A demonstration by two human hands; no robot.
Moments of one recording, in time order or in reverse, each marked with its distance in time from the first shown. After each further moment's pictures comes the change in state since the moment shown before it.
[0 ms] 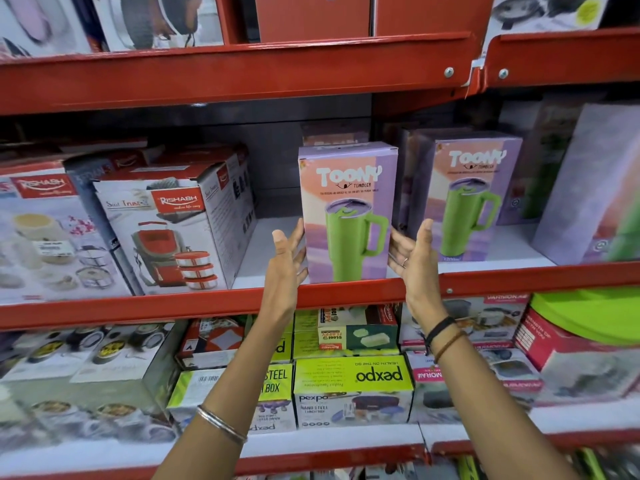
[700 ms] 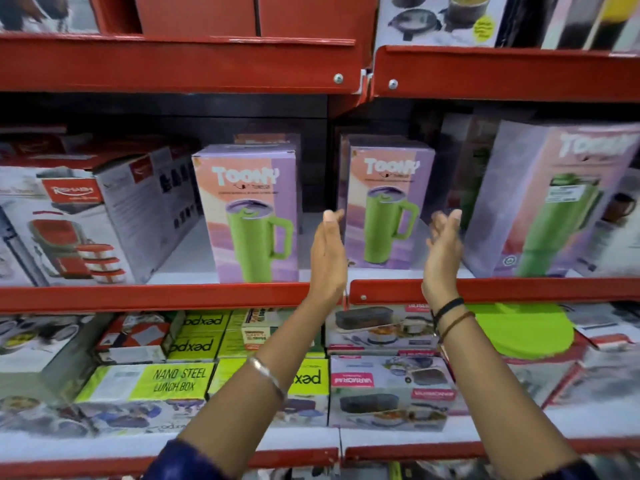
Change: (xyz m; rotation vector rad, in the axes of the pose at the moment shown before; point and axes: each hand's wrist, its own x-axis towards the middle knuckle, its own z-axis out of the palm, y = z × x) left_hand 0.031 -0.007 0.204 -0.024 0.114 0.078; right_hand 0.078 -0.046 -0.150 -0.010 0.295 -0.120
